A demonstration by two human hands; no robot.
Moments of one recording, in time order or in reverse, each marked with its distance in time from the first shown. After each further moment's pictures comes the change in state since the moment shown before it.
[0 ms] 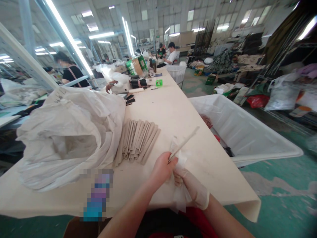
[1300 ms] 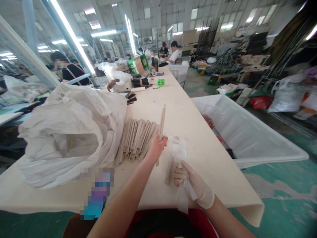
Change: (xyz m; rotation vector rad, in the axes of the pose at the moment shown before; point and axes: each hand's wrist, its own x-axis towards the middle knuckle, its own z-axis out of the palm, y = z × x) left_hand 0.066 -0.016 -0.026 -0.356 0.195 -0.070; right_hand 0.002 -0.027 -0.002 0.556 -0.359 0.300
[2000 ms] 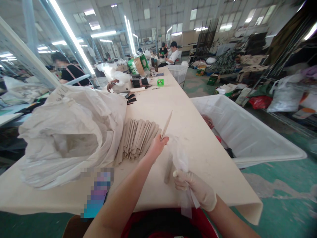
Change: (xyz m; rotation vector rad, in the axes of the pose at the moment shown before) left_hand 0.014 -0.002 0.002 0.093 -0.043 -0.060; right_hand -0.016 0.007 0.003 -0.603 0.002 -0.176
